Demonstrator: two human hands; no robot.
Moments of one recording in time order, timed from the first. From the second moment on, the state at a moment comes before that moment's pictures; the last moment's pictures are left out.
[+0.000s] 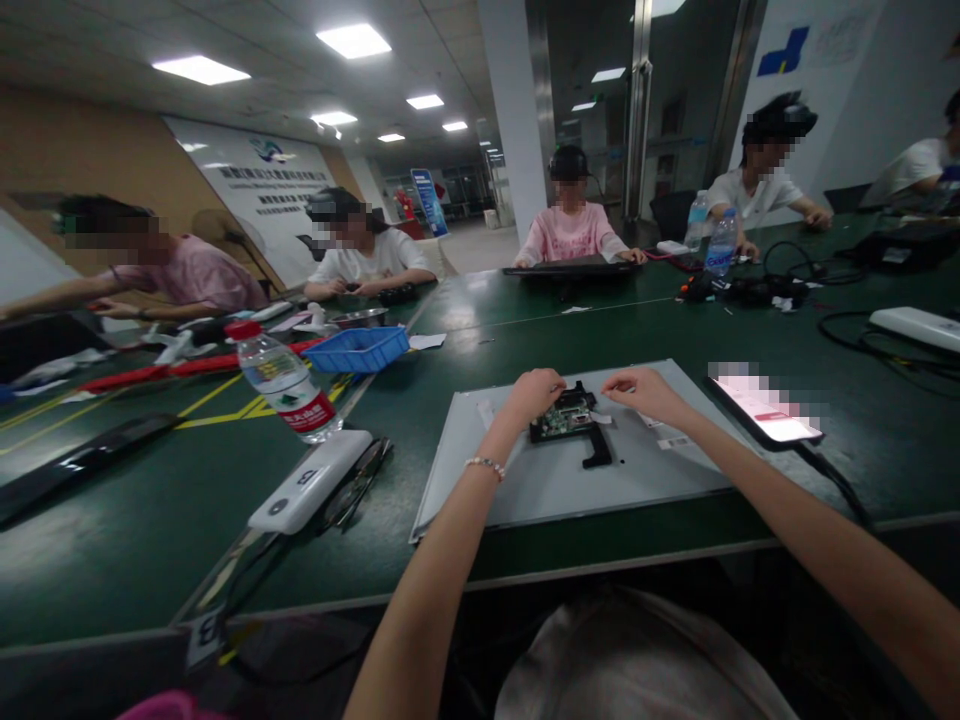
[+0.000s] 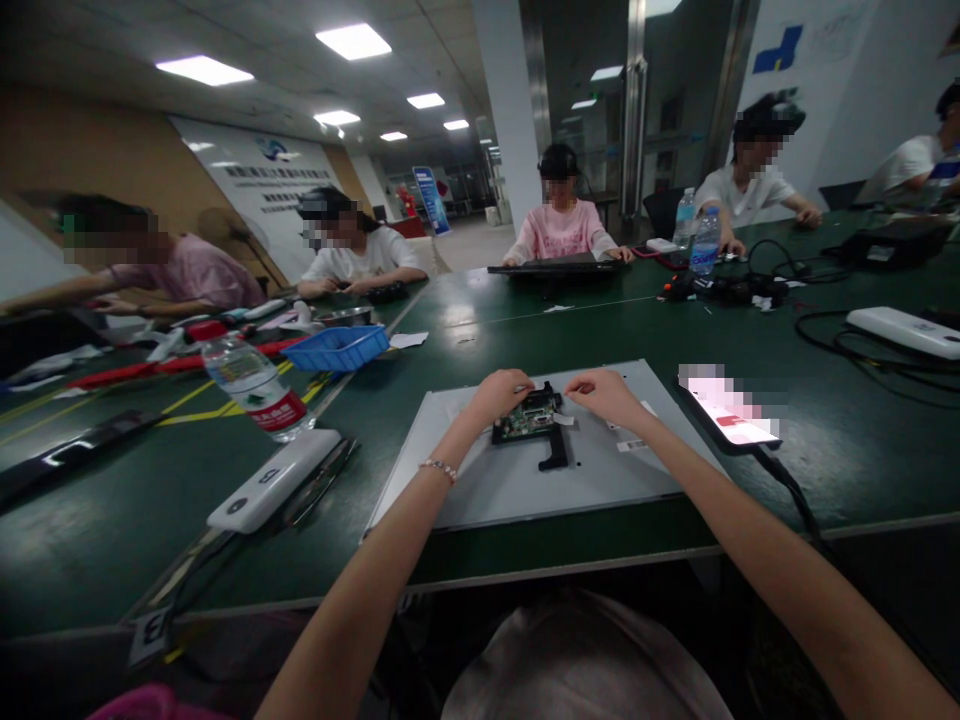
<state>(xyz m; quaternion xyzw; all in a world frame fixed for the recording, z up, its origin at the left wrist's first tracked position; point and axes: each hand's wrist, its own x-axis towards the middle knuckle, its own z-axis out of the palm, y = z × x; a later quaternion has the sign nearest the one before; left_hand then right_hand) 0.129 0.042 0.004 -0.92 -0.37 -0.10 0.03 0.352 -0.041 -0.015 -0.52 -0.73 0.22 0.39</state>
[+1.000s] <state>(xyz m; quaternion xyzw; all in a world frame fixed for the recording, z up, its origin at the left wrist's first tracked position) 0.126 0.044 -0.004 -0.92 -0.34 -0.16 -0.03 0.352 -0.039 -0.020 -0.52 -0.75 0.21 0.36</state>
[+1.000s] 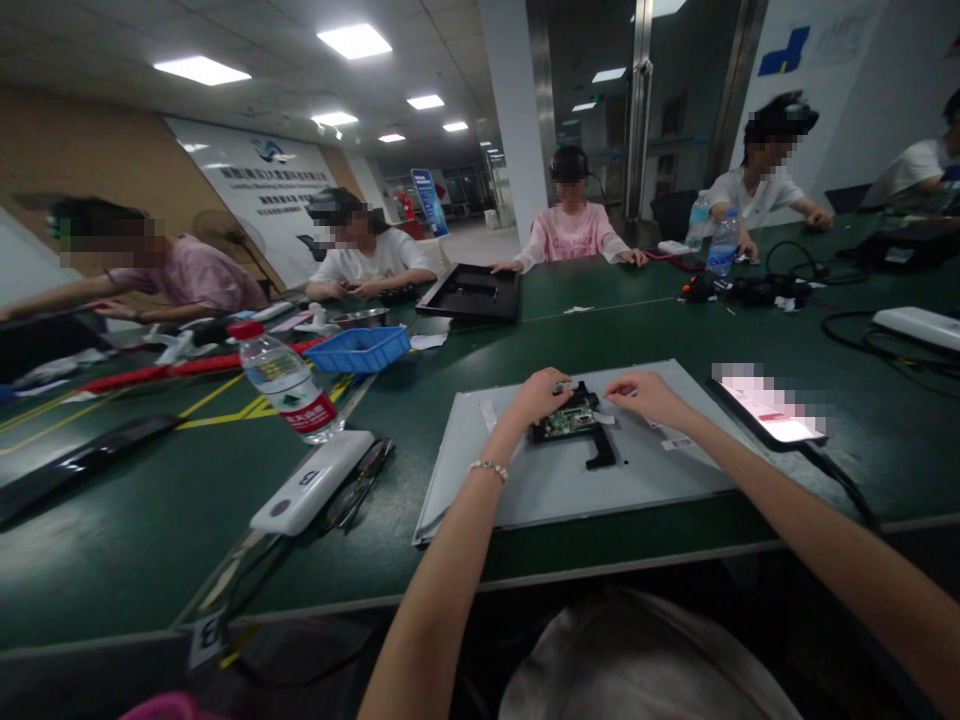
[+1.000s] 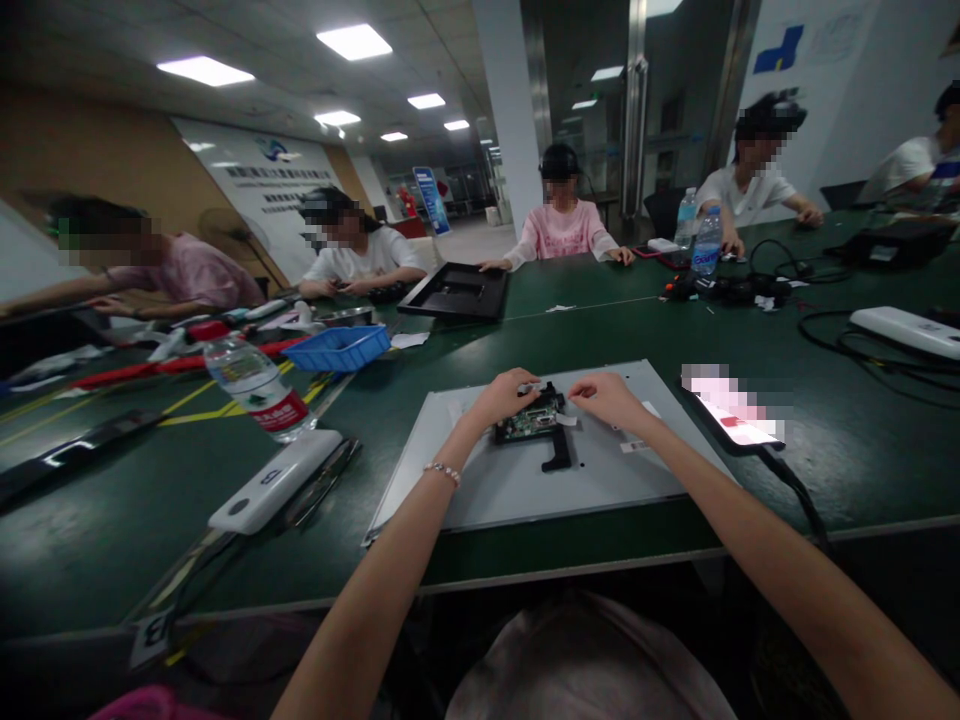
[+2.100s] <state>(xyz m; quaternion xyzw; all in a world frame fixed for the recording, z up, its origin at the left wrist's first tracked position) 0.136 0.024 0.021 -0.87 -0.33 -0.34 -0.14 0.330 -0.036 -0.021 -0.47 -0.70 0.23 0.49</state>
